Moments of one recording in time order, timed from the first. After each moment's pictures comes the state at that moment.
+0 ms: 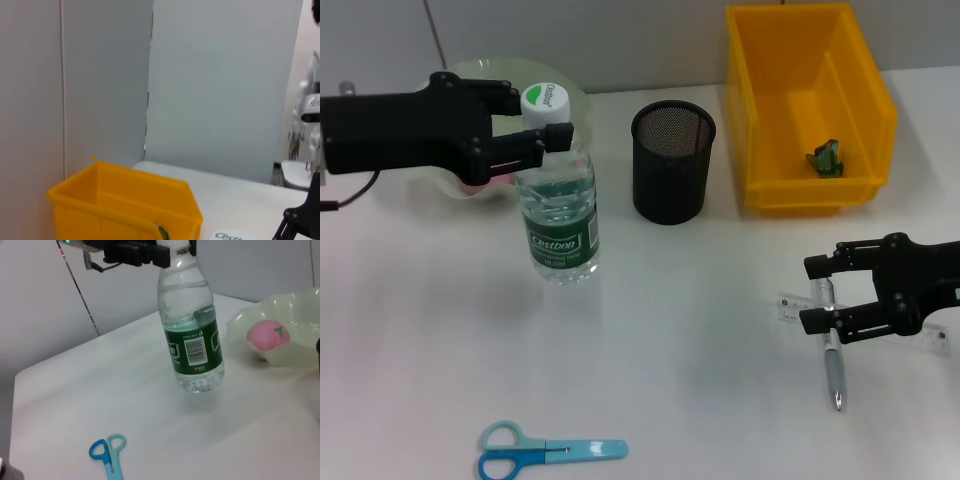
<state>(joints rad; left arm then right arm) -0.60 -2.06 0.85 1.02 1.86 1.60 -1.63 0.47 1.98 -0.68 -0.79 -2.14 -1.78 1.48</state>
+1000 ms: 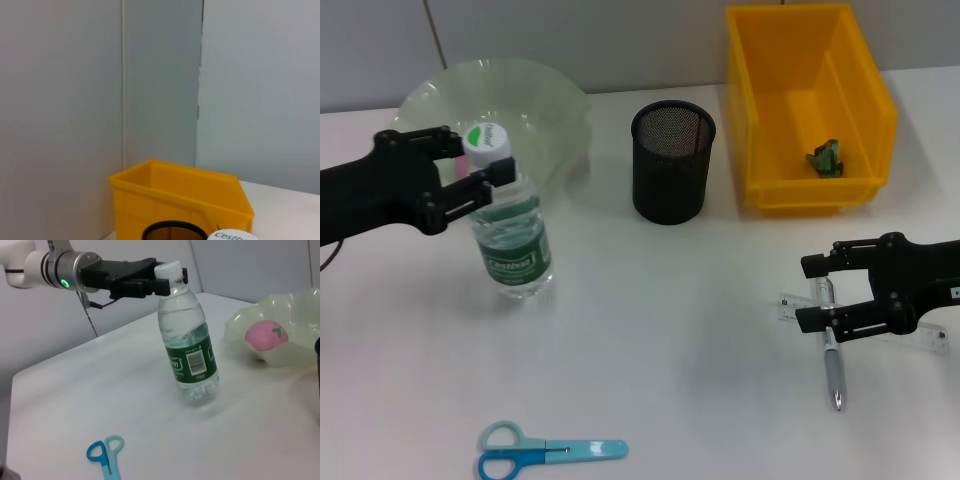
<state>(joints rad) -0.45 -2.06 0.83 0.83 1.71 1.50 -1.32 0.47 1.99 -0.68 -0.79 -2.14 -1.77 1.48</state>
